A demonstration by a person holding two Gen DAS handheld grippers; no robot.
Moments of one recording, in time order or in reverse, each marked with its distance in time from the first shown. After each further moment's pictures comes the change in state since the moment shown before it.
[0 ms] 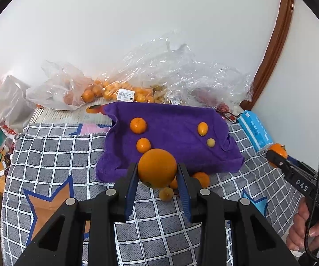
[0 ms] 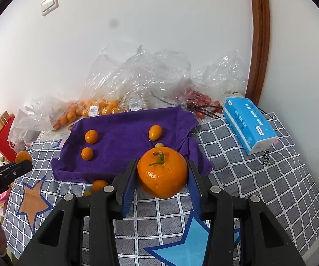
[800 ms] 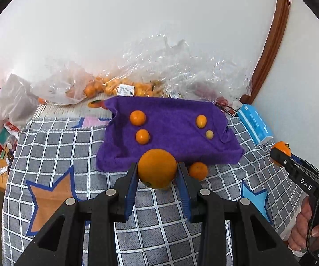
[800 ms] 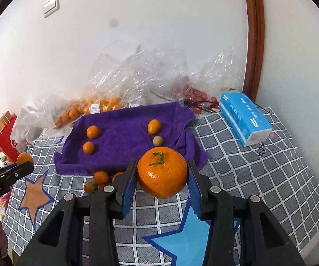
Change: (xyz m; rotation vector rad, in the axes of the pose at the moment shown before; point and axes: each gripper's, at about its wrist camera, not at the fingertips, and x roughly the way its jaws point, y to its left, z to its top) left arm -0.008 -0.013 -0.014 0.014 0.016 0.029; right arm -0.018 -0.011 -0.016 0.018 -0.017 -0.002
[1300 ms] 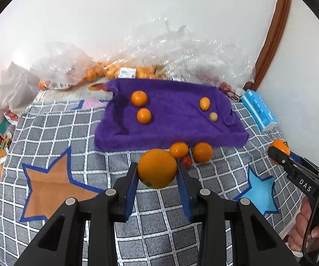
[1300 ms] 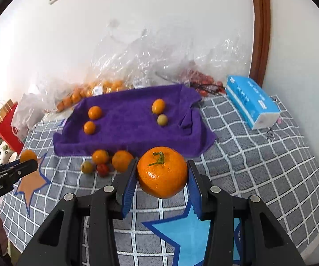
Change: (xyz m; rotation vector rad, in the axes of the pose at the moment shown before) left arm 0.011 -0.001 -0.030 -0.001 0.049 0.019; right arm 0.012 0.004 -0.028 -0.021 0.045 0.022
